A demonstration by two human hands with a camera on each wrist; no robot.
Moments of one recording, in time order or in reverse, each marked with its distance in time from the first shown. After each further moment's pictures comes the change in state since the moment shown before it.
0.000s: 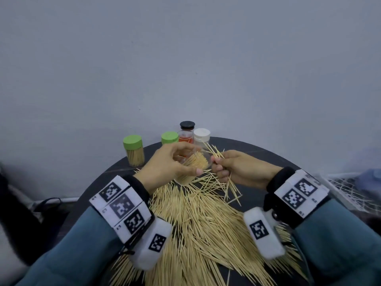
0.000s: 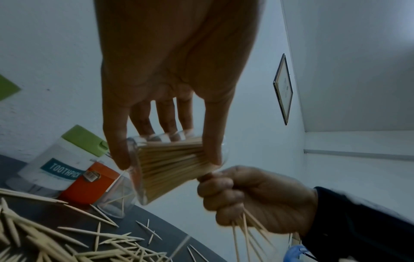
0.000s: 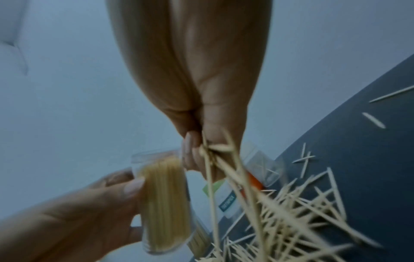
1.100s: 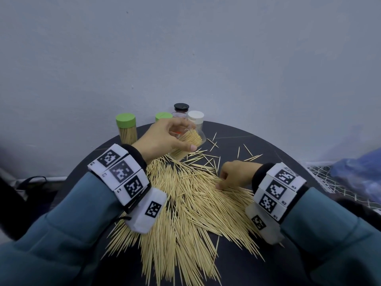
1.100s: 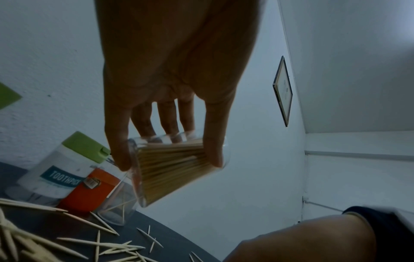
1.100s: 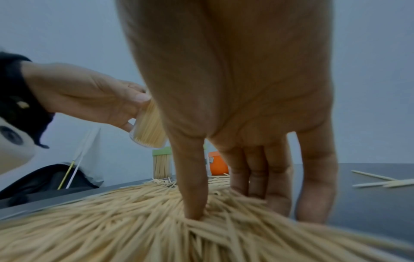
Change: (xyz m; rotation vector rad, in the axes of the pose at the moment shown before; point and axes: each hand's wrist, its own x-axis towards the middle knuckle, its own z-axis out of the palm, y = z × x) left_hand -0.004 0.010 -0.002 -0.007 -0.002 -0.007; right_hand -0.026 0.019 0.016 -1.500 0.084 0.482
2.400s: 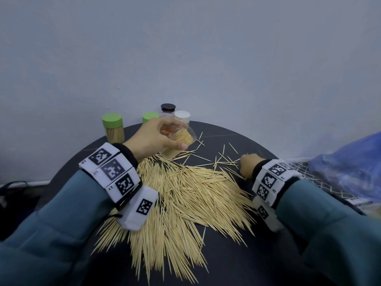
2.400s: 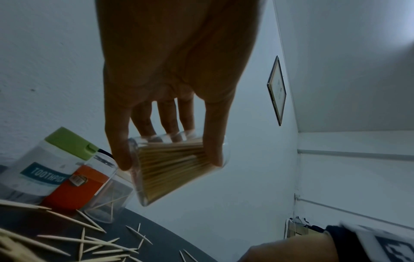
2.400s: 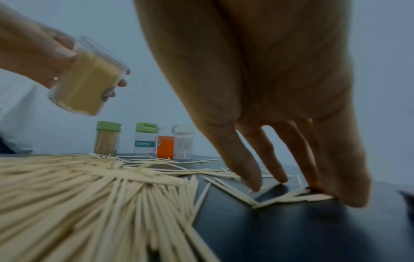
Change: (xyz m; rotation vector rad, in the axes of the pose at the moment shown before) left_hand -0.002 0.003 0.008 -0.035 -0.026 0.062; right_hand -0.006 0.052 0.004 0.021 0.145 0.390
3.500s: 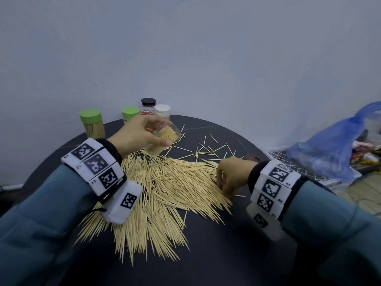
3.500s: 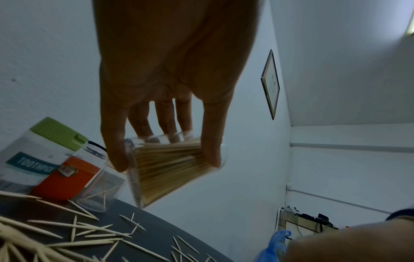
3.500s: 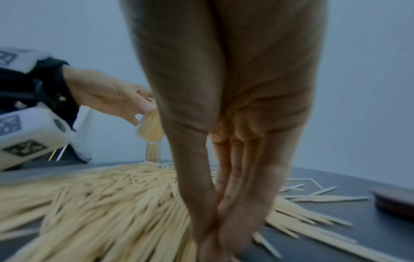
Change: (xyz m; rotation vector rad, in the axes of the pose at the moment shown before) left_hand -0.008 0.006 0.014 0.039 -0.027 -0.025; right_hand -0.060 0.015 0.015 0.094 -0.151 -0.275
